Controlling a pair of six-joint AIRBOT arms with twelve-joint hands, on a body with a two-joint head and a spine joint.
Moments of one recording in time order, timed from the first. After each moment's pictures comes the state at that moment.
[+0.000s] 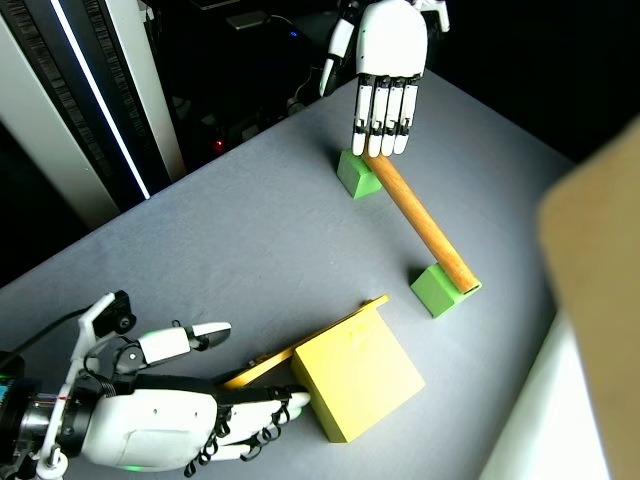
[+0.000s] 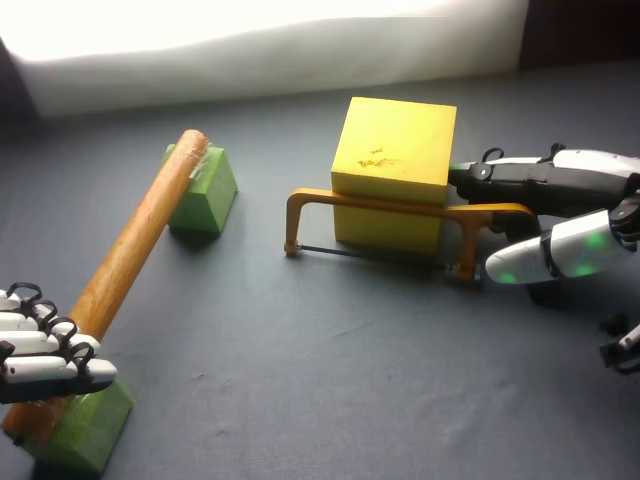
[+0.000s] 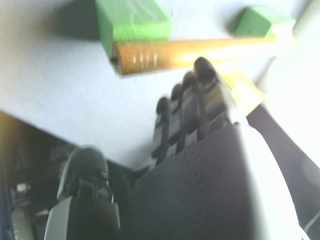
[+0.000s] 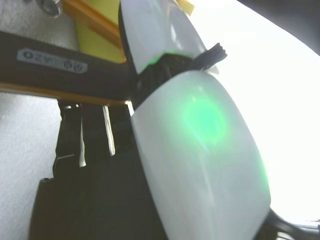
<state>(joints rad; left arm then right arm) 0.78 -0.32 0.68 0.93 -0.41 0.09 -0.62 -1.13 1.38 -0.46 0.44 0.54</state>
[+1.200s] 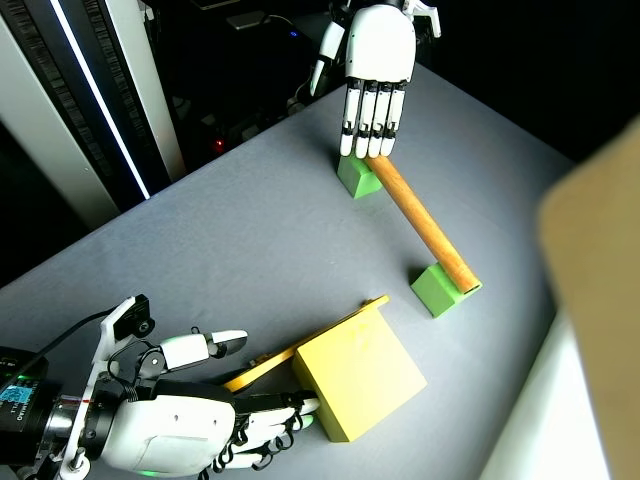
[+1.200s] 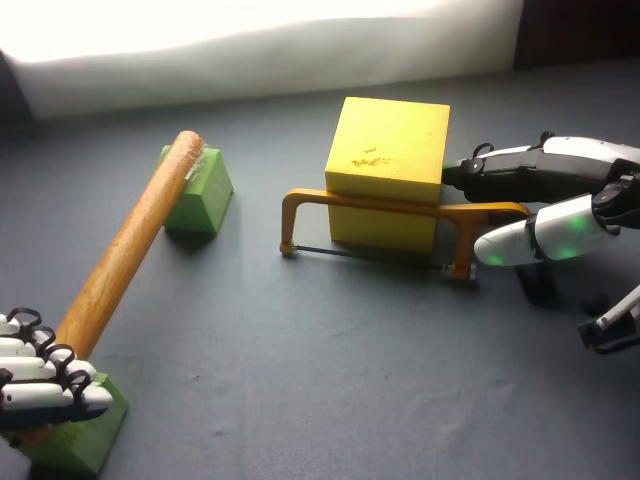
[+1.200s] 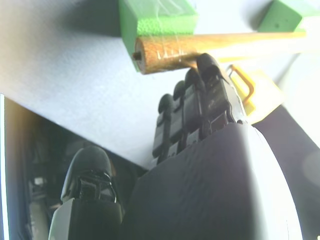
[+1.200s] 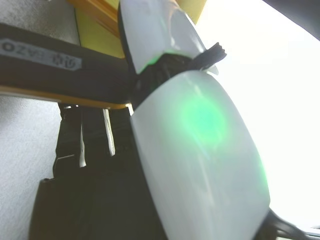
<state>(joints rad) 0.84 -0.33 0.69 0.95 -0.44 0.09 -0.58 -1.16 1.41 -0.40 0.38 0.50</state>
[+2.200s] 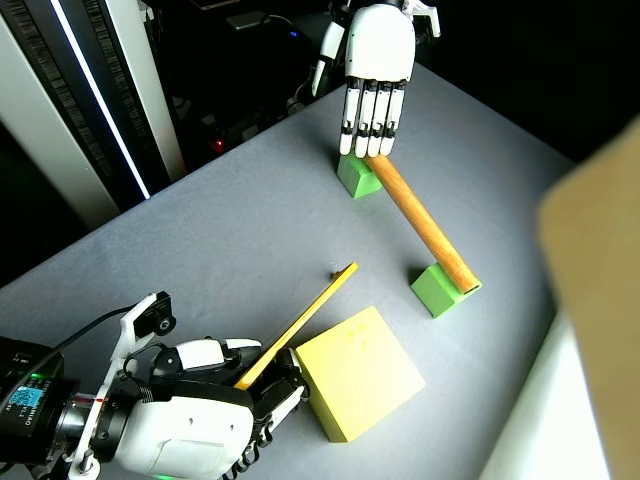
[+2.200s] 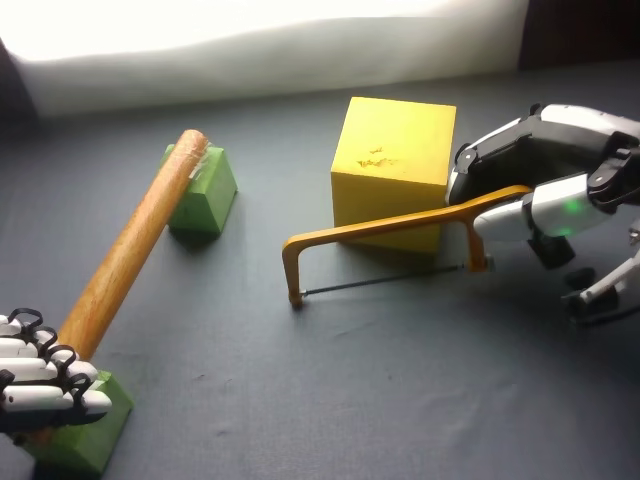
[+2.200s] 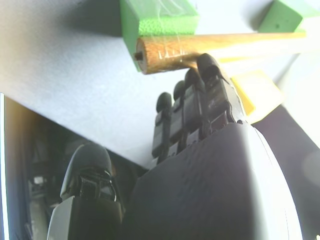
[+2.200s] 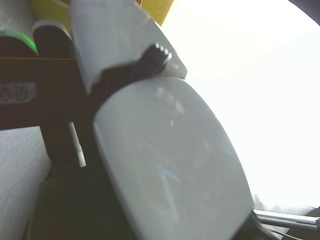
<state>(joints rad) 0.84 -0.33 0.68 0.95 -0.44 0.09 -0.55 -1.15 1.38 -0.24 0.43 0.36</state>
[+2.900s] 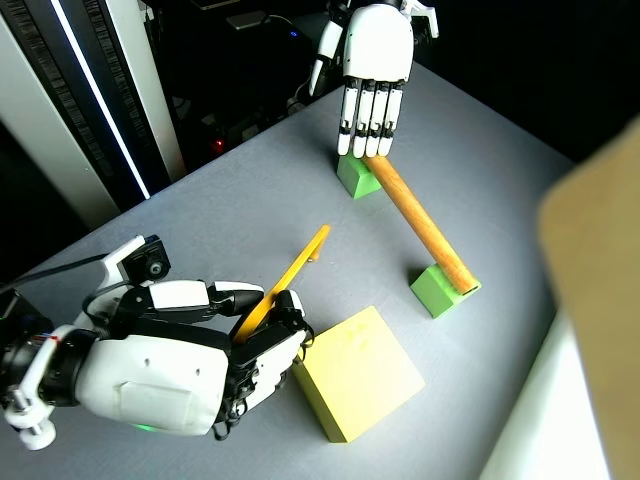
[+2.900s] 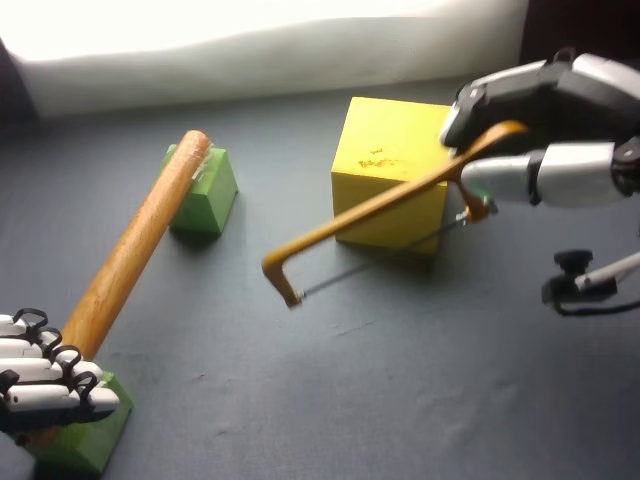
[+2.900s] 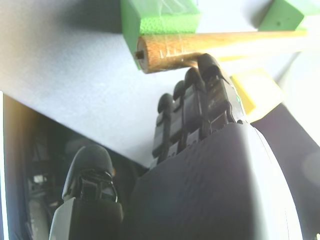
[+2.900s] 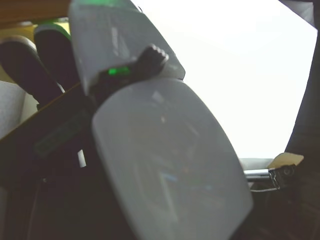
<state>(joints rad) 0.83 -0.33 0.68 0.95 -0.44 0.09 -0.57 -1.03 1.12 0.20 0.69 0.07</state>
